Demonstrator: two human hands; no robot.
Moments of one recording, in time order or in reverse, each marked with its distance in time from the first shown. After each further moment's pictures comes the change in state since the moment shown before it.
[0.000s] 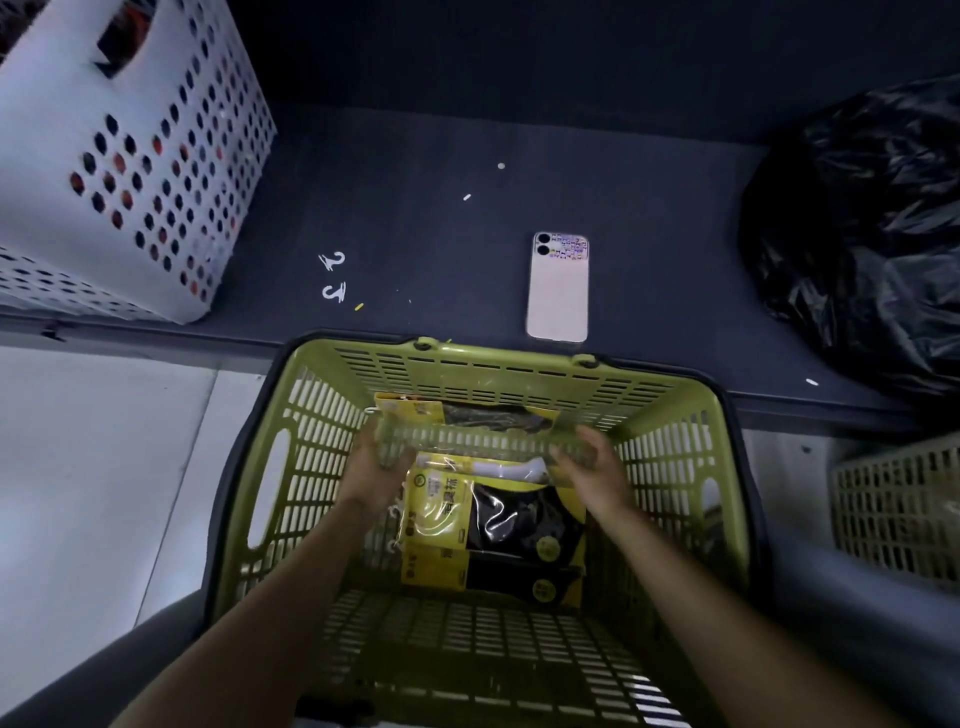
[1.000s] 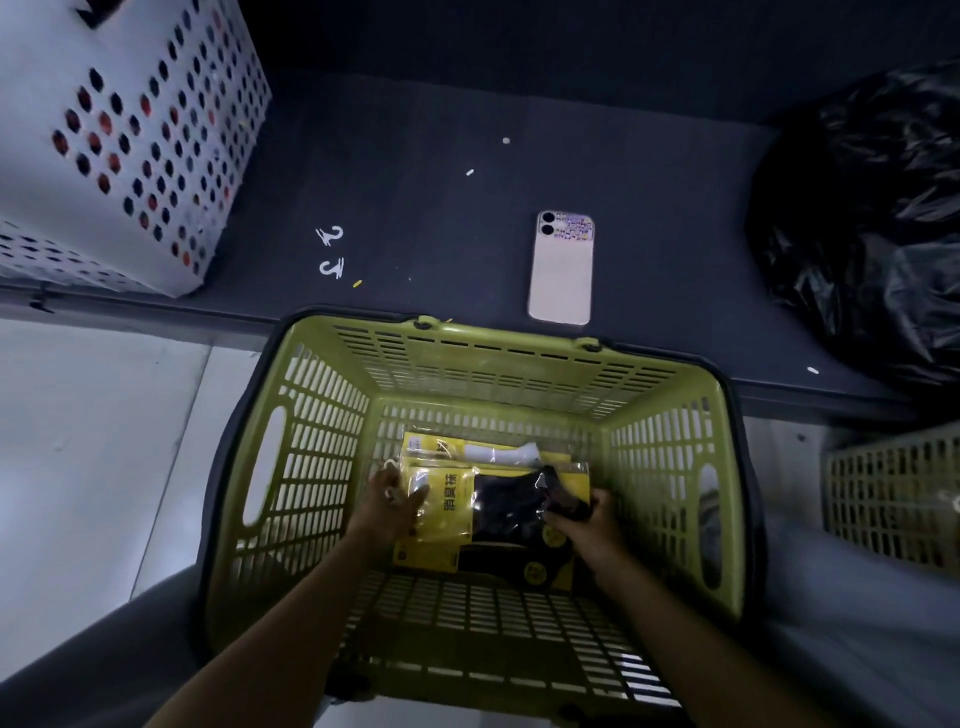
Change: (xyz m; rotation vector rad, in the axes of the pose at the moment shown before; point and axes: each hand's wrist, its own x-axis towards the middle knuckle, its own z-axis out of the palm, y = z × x) left_hand -0.033 -0.037 0.026 -0.031 -0.149 -0.221; right_hand -0.056 0.047 0.009 0.223 -0.054 0.334
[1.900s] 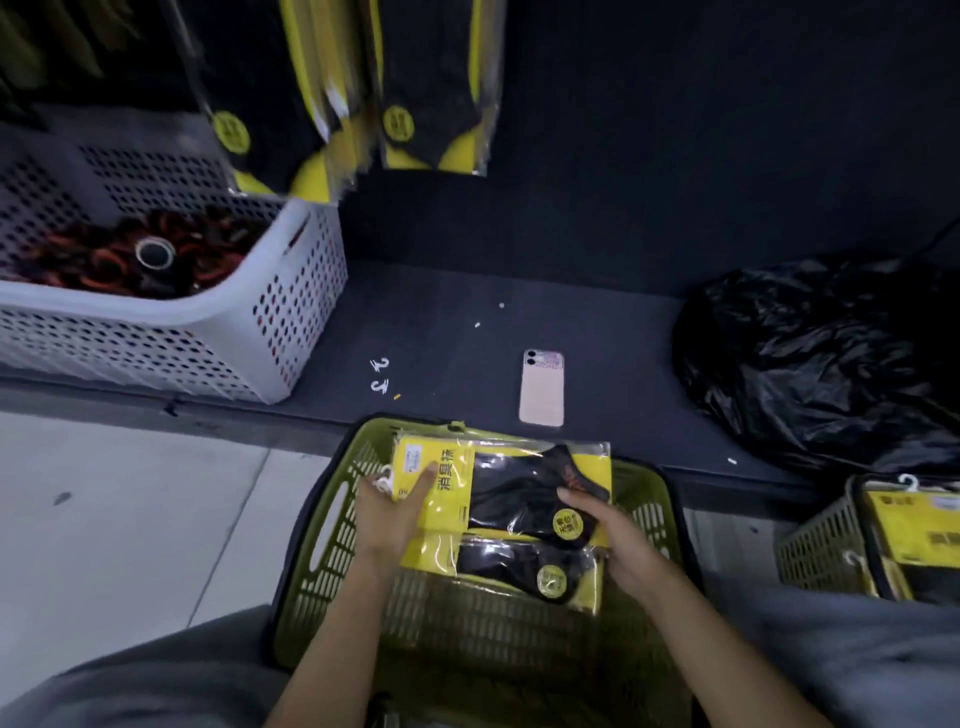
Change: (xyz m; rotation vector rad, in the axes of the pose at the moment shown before) left_hand -0.118 0.115 -0.043 -0.377 0.428 0.204; right_hand -0.133 -0.136 -0.056 0.192 -0.370 -0.193
